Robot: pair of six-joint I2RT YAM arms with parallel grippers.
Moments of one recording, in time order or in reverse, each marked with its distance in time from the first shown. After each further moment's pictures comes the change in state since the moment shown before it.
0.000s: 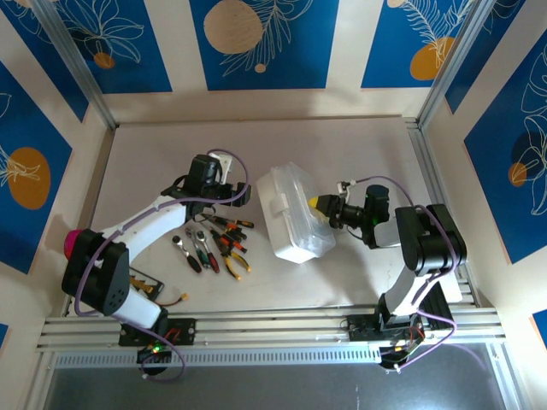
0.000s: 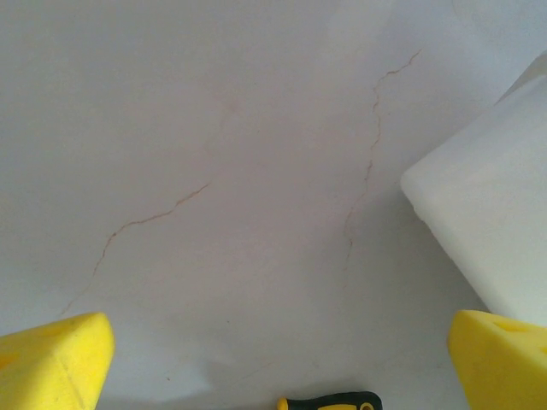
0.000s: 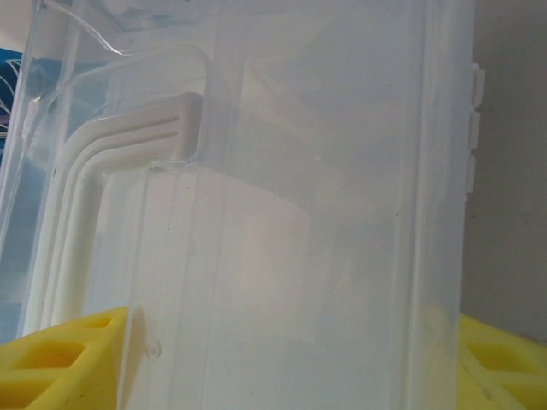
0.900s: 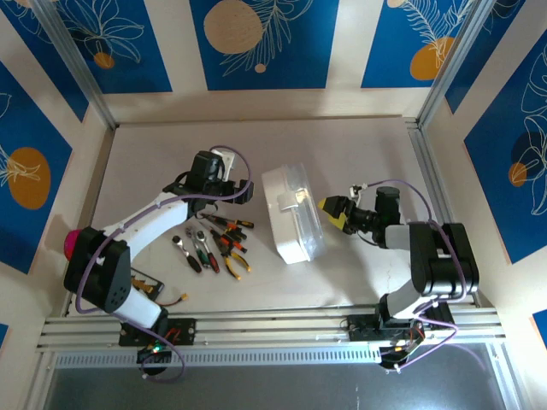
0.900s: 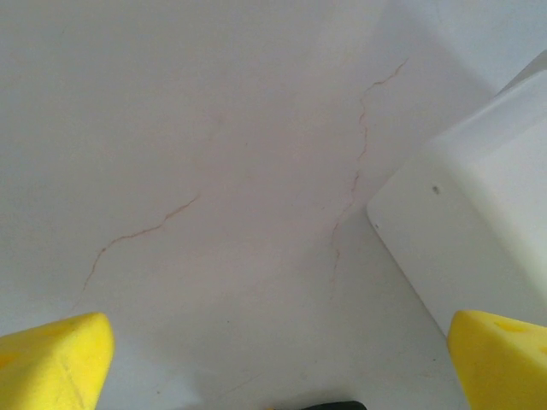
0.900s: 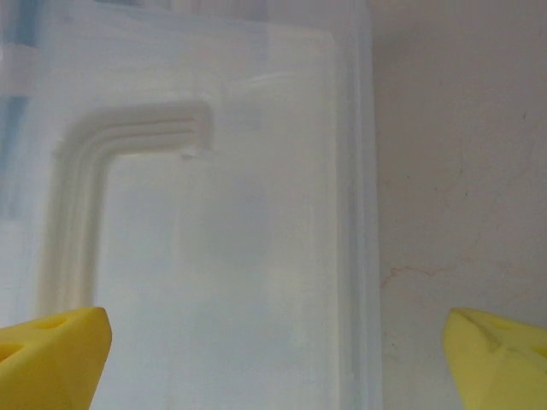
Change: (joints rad) left arm -0.010 0.019 0.050 -0.025 0.009 0.000; right arm -0.091 -0.233 0.011 -0.494 0.113 -0.253
